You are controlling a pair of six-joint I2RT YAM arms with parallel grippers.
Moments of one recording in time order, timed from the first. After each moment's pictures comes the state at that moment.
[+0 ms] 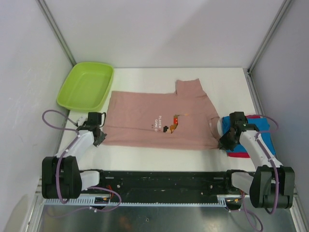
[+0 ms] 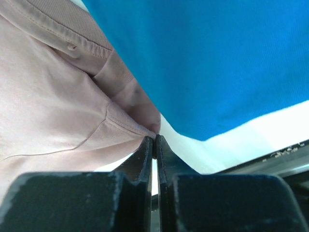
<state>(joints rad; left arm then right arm) 0.01 1.22 0.60 -0.55 -0.36 -0.84 -0.02 1.14 0.68 -0.82 0.01 0.78</state>
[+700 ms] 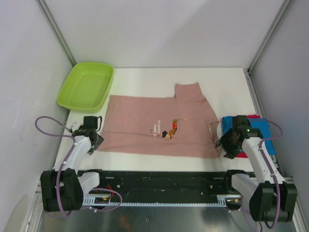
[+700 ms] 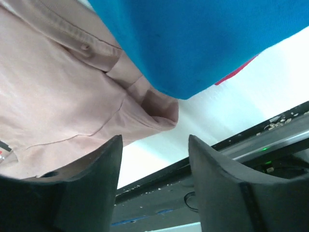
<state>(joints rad) 0.06 1.08 0.56 -0.70 -0.41 -0.88 -0.02 1.00 0.65 -0.96 -0.02 0.84</state>
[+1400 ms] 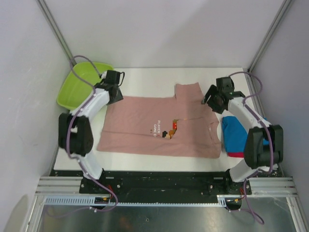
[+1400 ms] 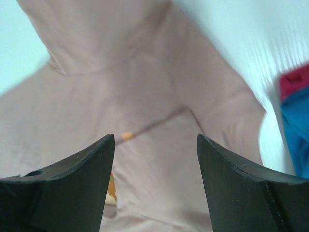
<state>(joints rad) -0.20 1.69 1.36 -0.61 -0.37 -0.53 0.14 1.53 1.17 -0.55 0.04 0.67</state>
